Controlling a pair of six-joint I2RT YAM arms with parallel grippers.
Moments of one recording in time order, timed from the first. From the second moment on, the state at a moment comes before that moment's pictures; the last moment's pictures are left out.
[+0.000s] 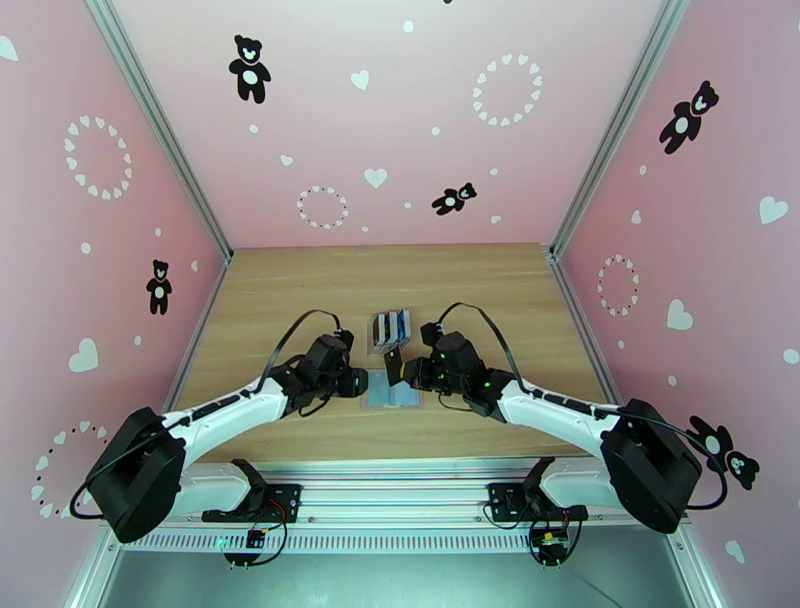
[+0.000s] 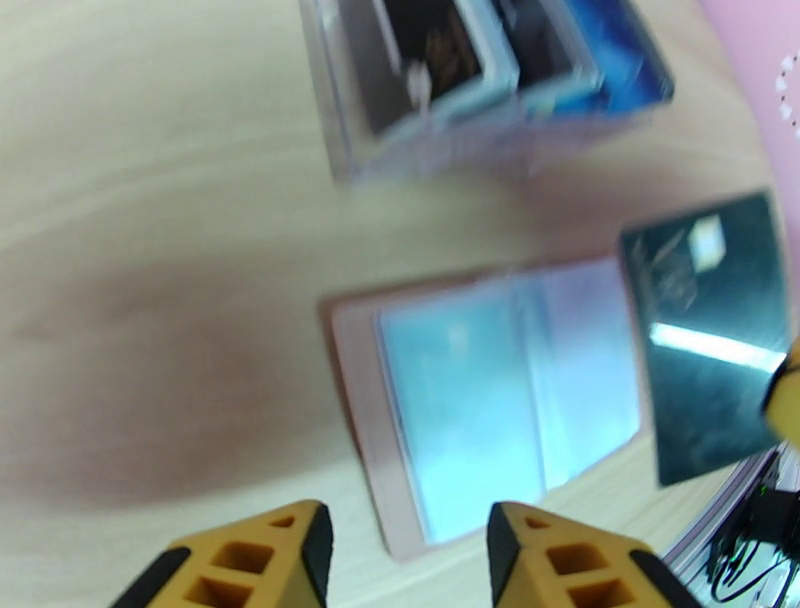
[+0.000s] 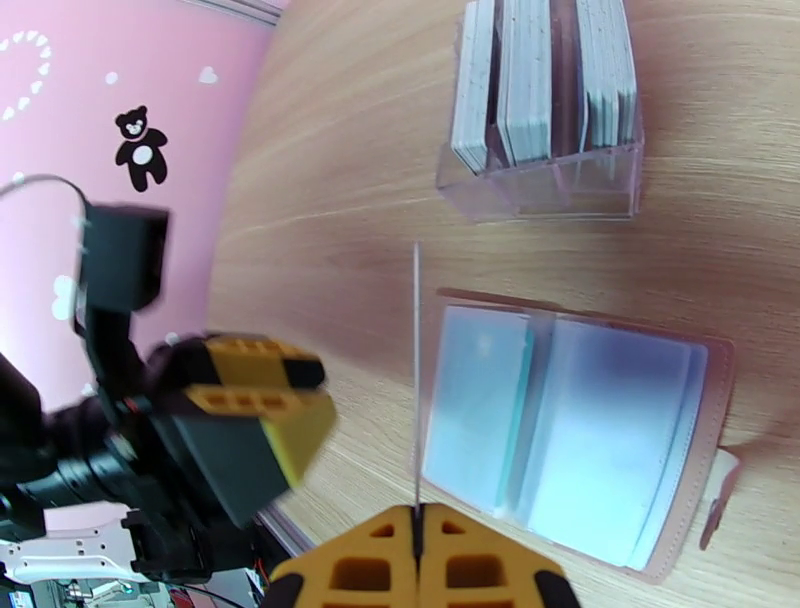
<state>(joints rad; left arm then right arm) -0.68 1.31 0.63 -0.27 0.08 -0.61 0.75 1.32 0.59 0.11 -0.27 0.89</state>
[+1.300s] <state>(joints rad) -0.71 1.50 0.67 -0.22 0.06 -0.65 0.77 1.49 0.49 0.32 -0.28 0.98</state>
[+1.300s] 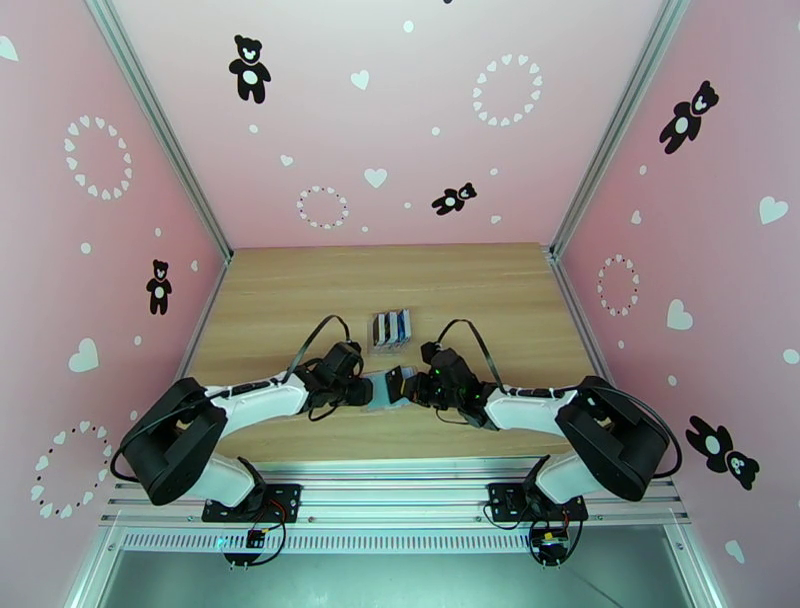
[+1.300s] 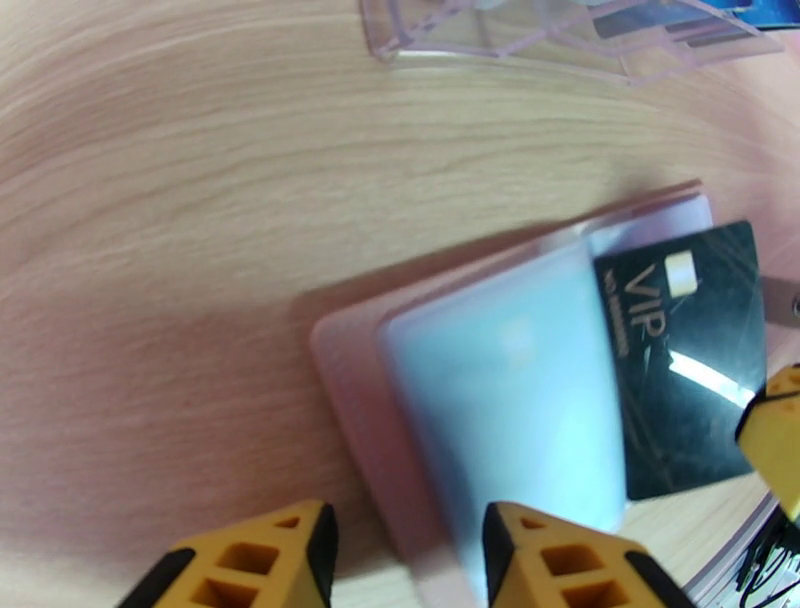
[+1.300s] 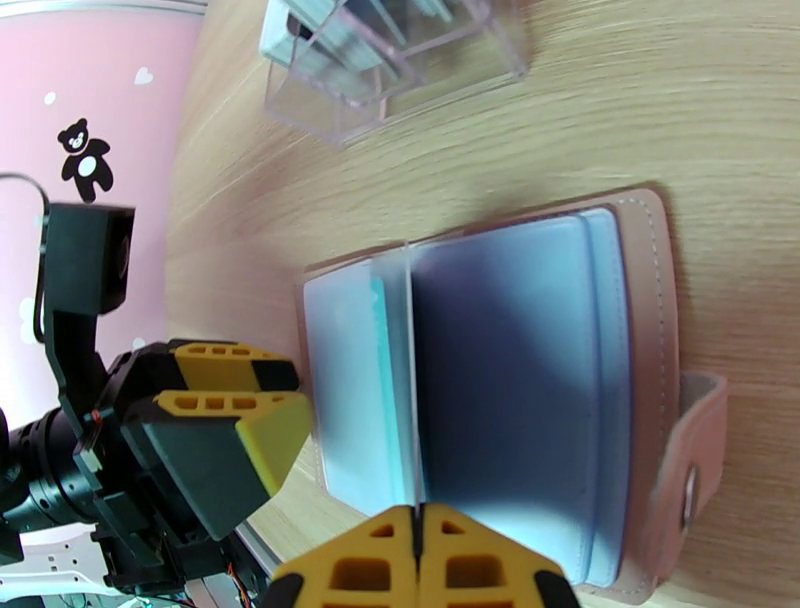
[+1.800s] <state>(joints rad) -0.71 1.55 0.71 -0.25 0.04 -0.66 0.77 1.50 0.49 0.32 -0.29 0.98</state>
